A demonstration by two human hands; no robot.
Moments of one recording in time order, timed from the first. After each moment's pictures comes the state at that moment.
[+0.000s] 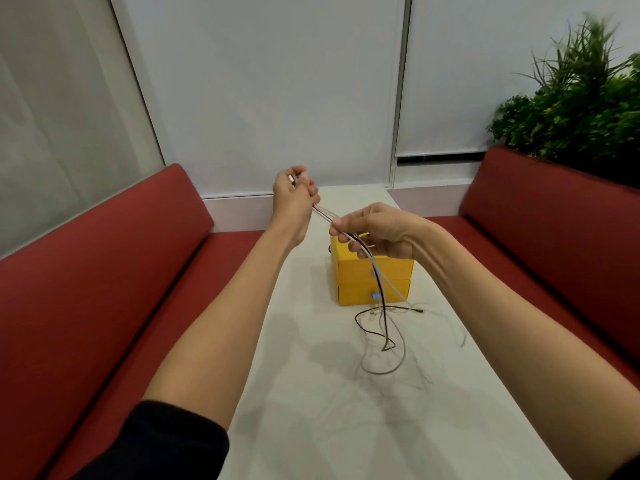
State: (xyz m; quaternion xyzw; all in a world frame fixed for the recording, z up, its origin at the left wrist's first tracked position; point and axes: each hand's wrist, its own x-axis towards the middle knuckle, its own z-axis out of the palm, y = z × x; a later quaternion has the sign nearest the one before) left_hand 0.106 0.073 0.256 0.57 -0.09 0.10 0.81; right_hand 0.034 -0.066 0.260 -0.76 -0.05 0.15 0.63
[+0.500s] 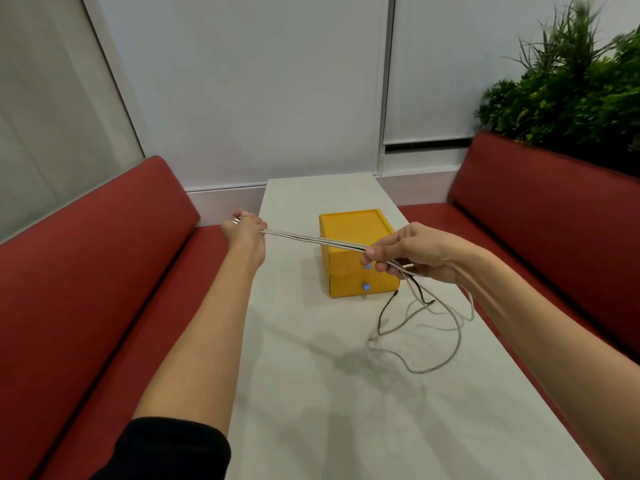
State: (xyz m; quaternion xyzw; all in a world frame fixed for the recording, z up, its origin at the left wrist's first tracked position) left_hand 0.147 0.115 0.195 0.43 0.13 0.14 0.88; right_hand 0.004 -0.117 0.228 -0.80 0.01 0.14 0.58
